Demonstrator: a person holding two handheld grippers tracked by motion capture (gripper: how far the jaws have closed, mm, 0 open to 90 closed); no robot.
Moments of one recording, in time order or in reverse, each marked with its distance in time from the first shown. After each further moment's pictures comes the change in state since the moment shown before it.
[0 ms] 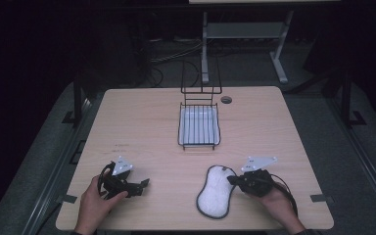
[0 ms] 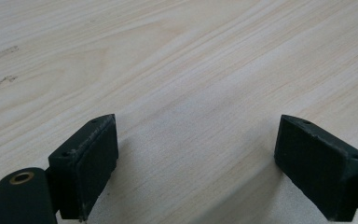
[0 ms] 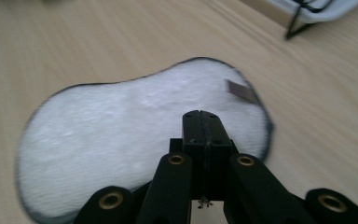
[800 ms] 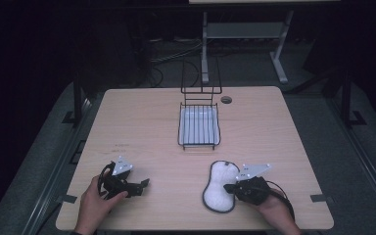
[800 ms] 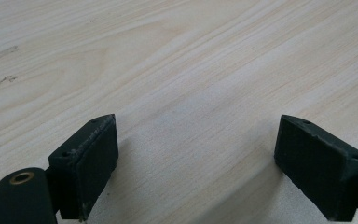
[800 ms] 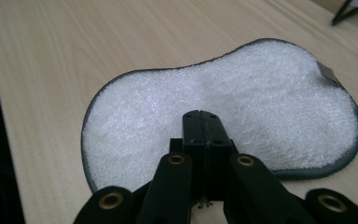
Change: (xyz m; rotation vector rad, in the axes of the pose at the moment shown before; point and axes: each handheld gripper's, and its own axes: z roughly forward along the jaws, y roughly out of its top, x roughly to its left) left arm 0.000 0.000 0.000 0.000 0.000 0.001; right arm 0.016 -0.005 0.004 0.049 0.013 -0.020
